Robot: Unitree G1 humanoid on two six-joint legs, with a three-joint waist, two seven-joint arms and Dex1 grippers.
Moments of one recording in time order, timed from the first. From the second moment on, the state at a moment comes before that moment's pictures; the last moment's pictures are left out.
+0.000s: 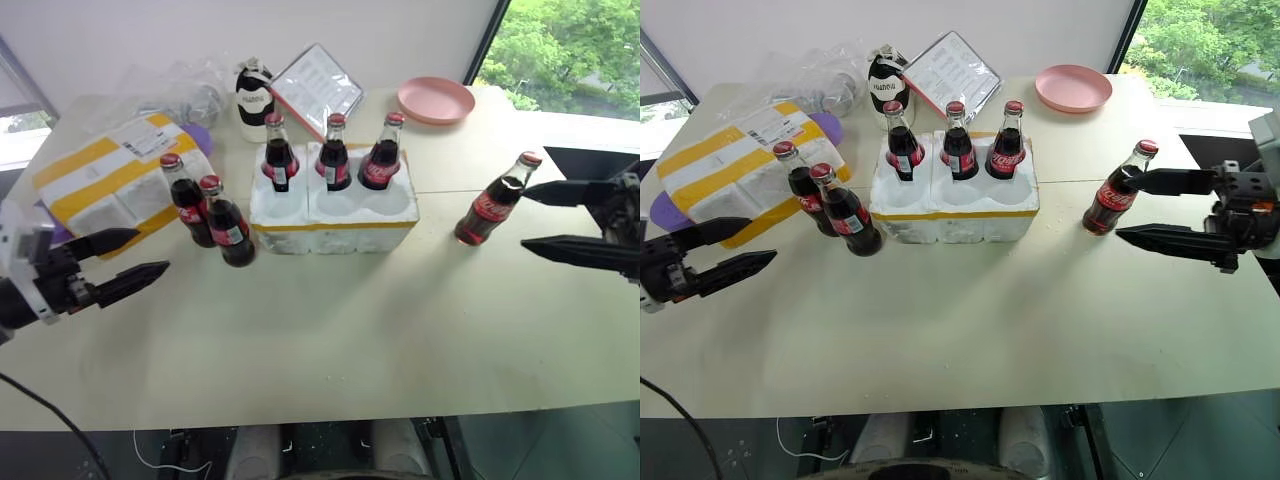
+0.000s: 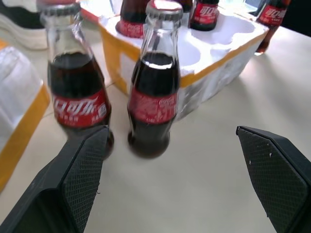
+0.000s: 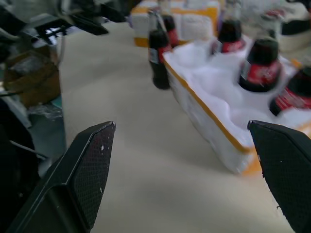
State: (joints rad) left arm 0.00 0.92 0.61 -0.31 -0.80 0.69 -0.99; right arm -0.34 -1.18 -0.53 -0.26 0.96 0.90 1.31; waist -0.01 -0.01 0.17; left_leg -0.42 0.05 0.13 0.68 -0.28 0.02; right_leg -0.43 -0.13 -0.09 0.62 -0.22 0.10
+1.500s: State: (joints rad) left arm -0.52 0.72 0.18 0.34 -0.40 0.36 -0.95; right arm -0.32 -1.09 -0.52 -0.46 1.20 0.97 0.93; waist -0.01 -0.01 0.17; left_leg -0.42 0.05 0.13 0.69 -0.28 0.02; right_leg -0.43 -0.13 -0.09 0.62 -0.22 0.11
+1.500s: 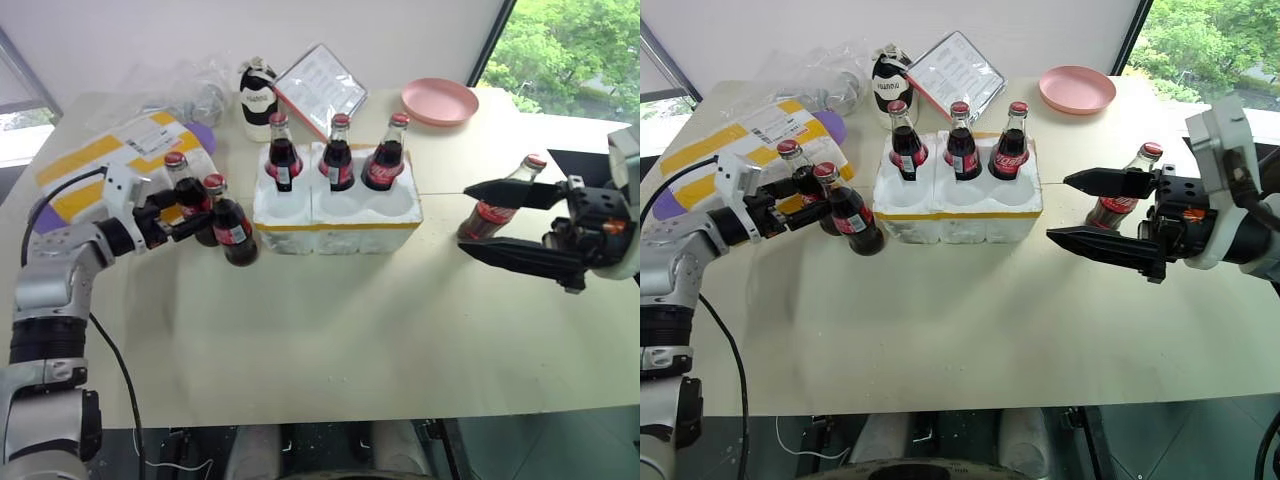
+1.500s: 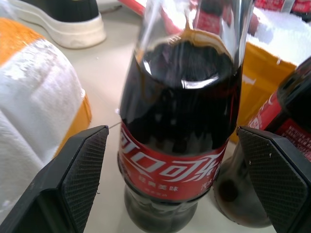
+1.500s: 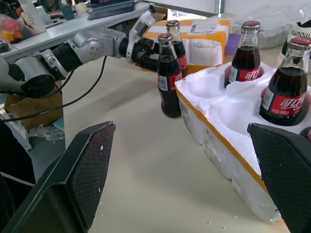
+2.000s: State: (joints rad) left arm -0.59 0.70 0.17 0.48 -0.37 0.32 -0.95; right arm -0.32 -1.09 -0.52 -0.48 1.24 0.97 0.87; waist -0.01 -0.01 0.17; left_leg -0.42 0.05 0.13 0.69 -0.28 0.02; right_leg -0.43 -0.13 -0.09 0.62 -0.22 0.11
